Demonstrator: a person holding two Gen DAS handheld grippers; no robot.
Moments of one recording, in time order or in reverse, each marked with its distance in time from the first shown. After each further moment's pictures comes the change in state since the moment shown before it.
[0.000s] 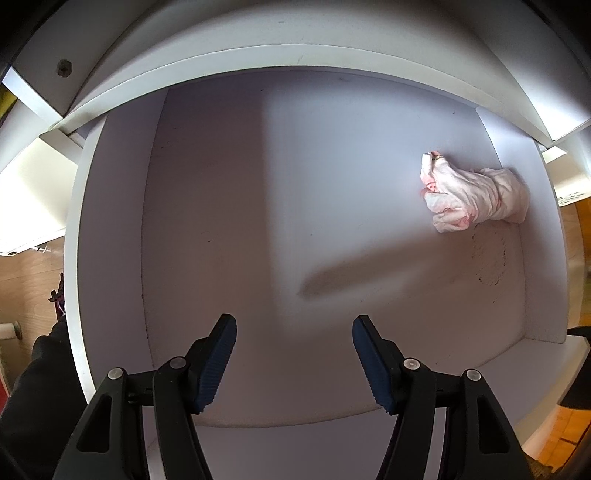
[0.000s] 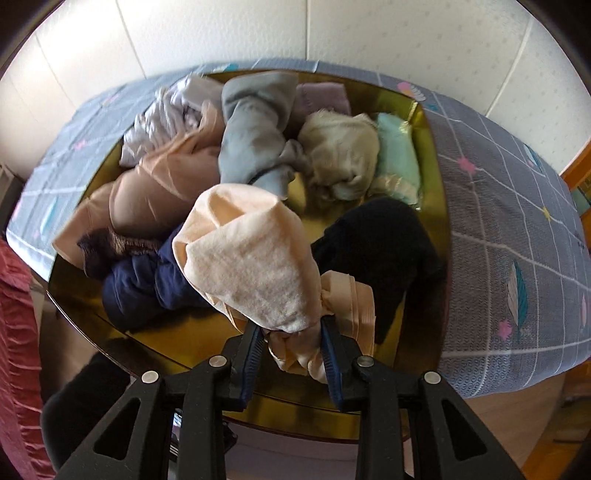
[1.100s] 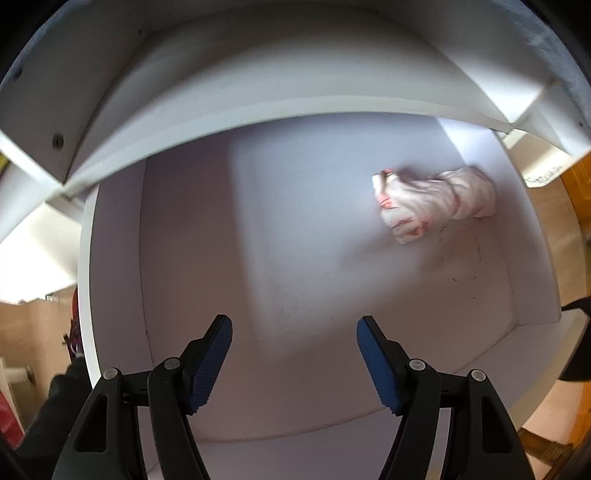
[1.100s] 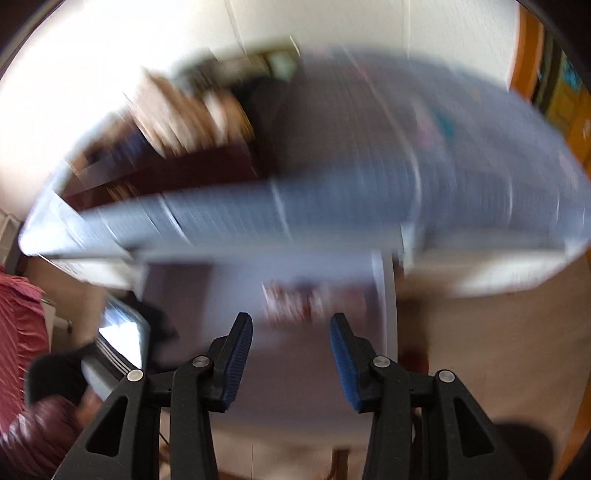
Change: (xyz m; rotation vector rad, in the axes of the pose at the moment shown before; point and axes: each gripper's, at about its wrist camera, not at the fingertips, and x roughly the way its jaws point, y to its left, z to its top) left arm -0.029 -0.025 -0.010 0.148 -0.147 0.006; right arm 0.012 -0.085 -0.172 0.219 -0.075 0.067
